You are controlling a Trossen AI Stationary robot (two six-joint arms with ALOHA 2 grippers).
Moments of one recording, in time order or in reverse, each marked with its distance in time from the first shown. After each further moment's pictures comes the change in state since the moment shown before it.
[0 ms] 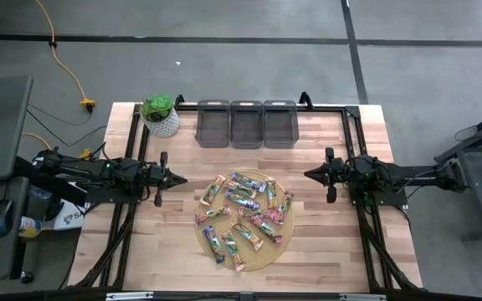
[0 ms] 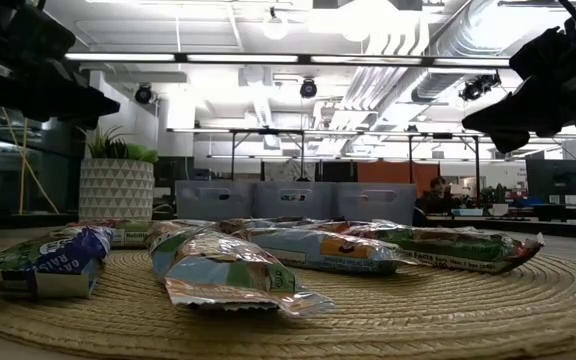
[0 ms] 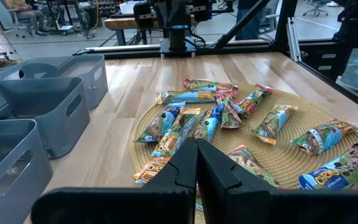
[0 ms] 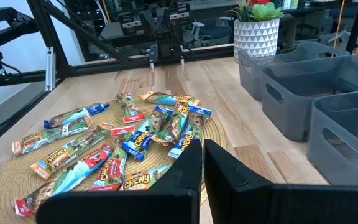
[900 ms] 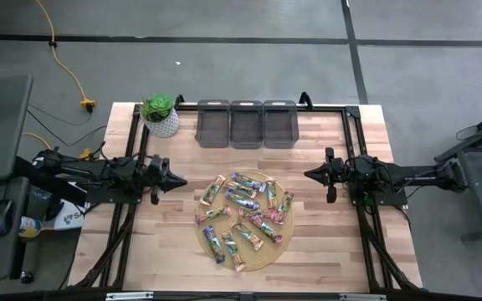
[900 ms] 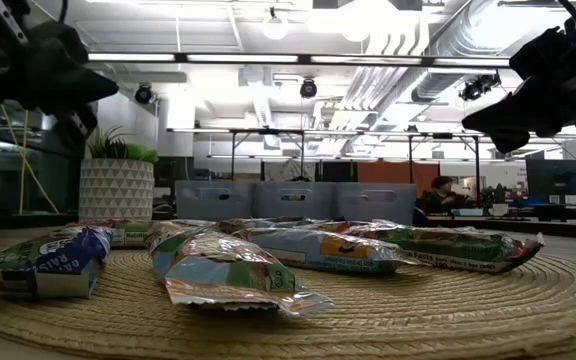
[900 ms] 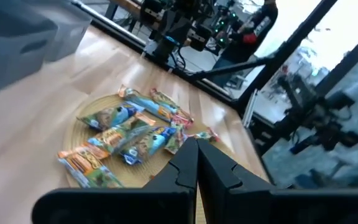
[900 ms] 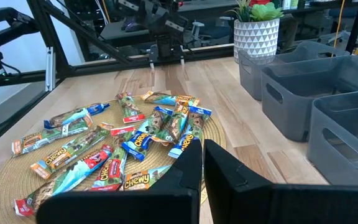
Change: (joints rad) left arm 0.000 -0.001 -0.003 0.096 0.060 -0.594; right arm 0.000 0.000 0.000 0.000 0.000 0.000
